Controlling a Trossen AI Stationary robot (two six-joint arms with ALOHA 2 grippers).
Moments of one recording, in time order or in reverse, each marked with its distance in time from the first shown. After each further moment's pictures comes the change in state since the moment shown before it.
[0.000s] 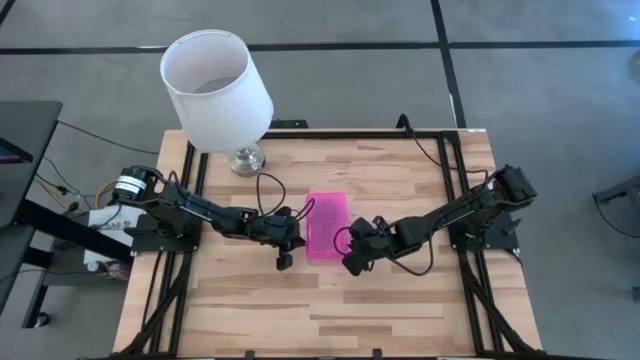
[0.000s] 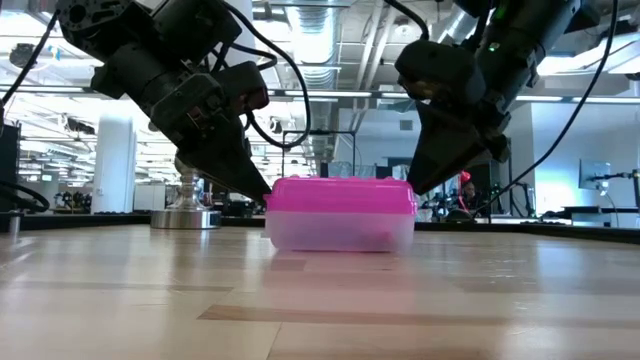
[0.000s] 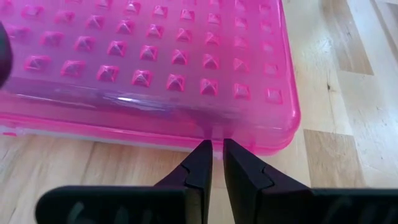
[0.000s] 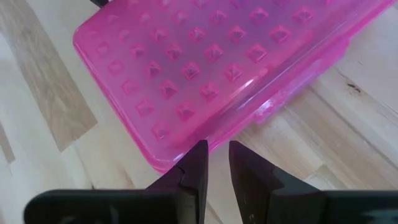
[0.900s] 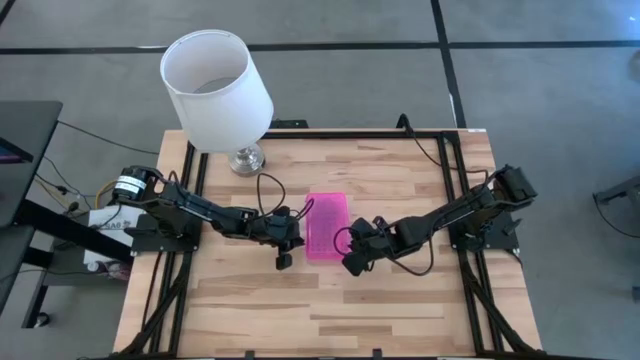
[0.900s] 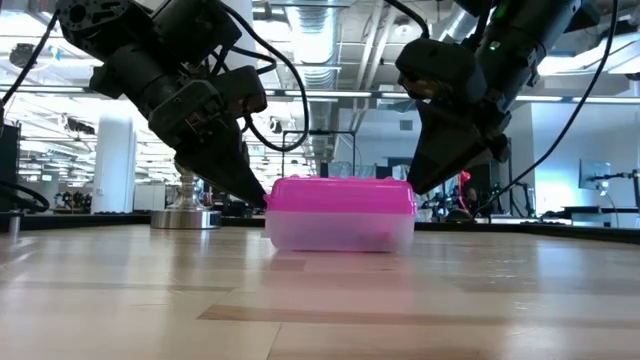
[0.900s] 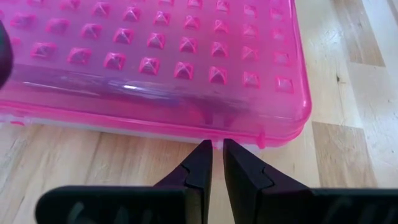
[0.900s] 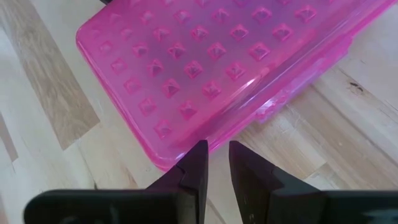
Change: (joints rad) left arm 0.000 -0.001 0.000 -0.029 -0.010 0.000; right arm 0.001 -0.002 0.001 0.000 -0.006 0.000
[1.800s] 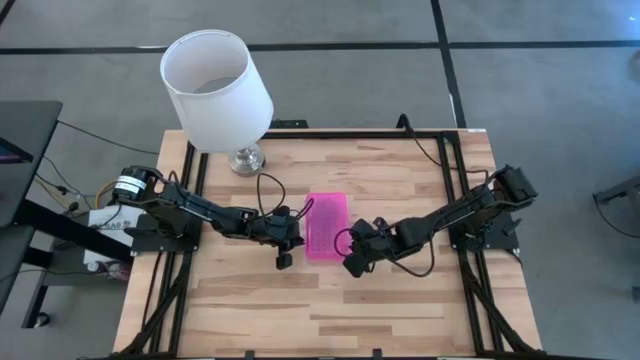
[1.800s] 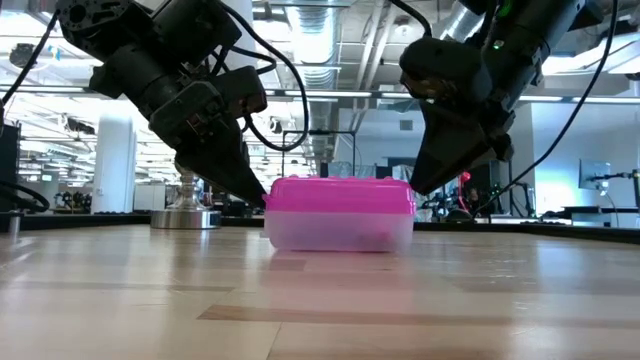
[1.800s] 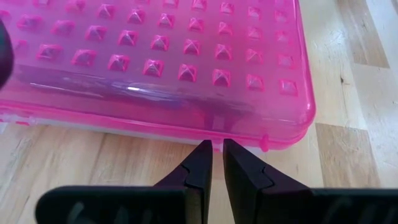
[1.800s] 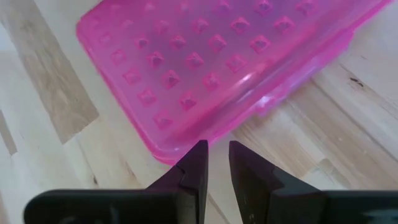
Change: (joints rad) left arm 0.000 0.000 0.000 0.000 -0.011 0.000; right arm 0.006 0.000 0.001 -0.012 -0.001 0.002
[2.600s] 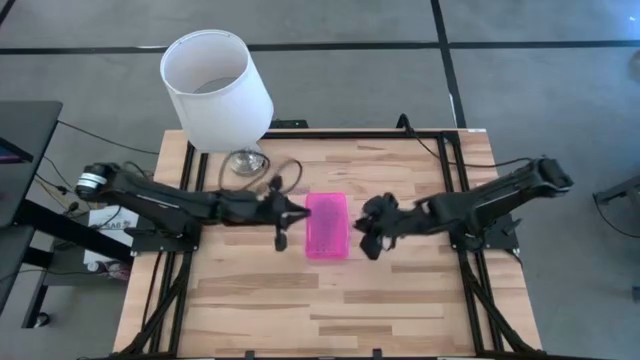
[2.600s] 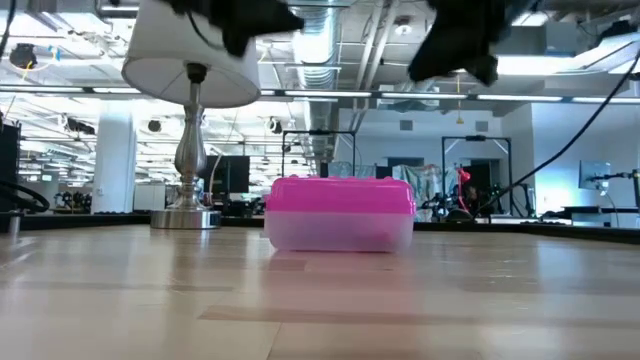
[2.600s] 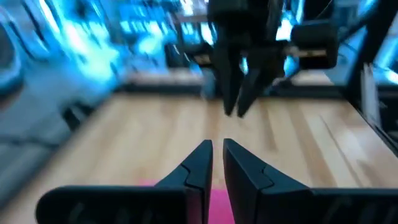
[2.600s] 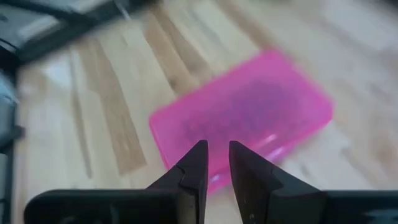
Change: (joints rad) left arm -0.001 -0.357 0.132 0.003 -0.161 0.213; right arm -0.049 -0.353 0.000 -0.046 0.030 -0.261
